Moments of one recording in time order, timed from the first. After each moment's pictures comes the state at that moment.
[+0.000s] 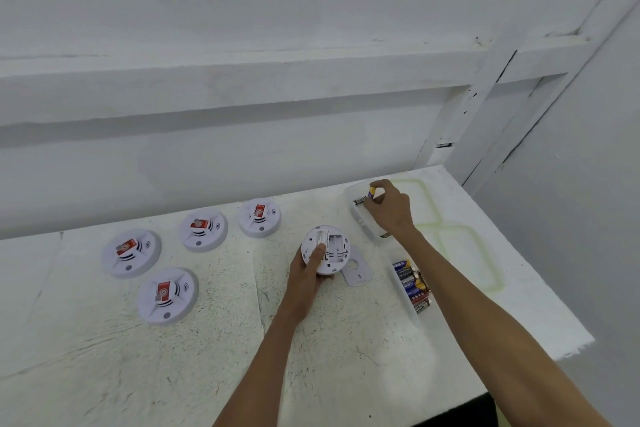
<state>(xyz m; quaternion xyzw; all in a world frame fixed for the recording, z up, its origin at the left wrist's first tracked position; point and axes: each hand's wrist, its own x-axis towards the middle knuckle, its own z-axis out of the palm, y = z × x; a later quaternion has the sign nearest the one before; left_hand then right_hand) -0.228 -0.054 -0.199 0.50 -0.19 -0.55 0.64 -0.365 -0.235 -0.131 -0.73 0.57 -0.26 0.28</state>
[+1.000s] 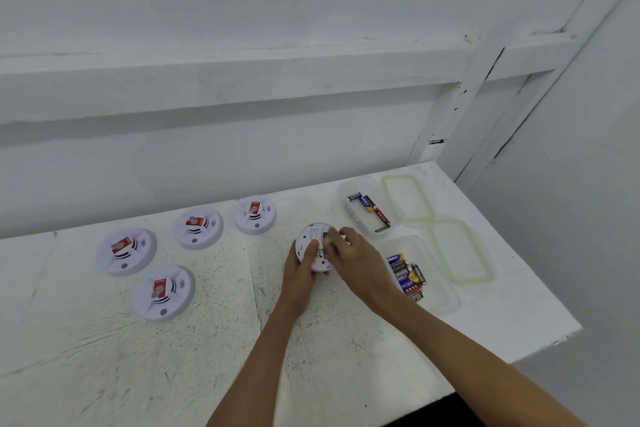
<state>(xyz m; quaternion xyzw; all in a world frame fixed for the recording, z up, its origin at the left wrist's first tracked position) -0.232 -0.050 -0.200 0.52 -0.22 -0.50 0.66 -0.358 -0.111 -0.162 -0.91 0.37 -0.18 -0.04</state>
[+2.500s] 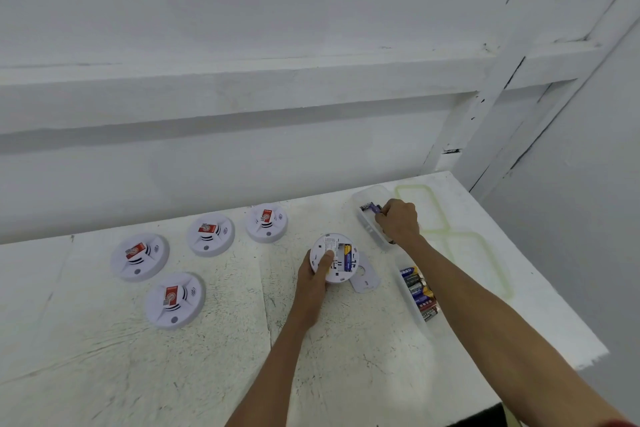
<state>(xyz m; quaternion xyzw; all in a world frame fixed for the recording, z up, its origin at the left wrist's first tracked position) -0.231 -0.055 -0.207 0.56 -0.24 -0.50 0.61 -0.367 -0.257 -0.158 -0.72 0.65 -0.12 0.22</state>
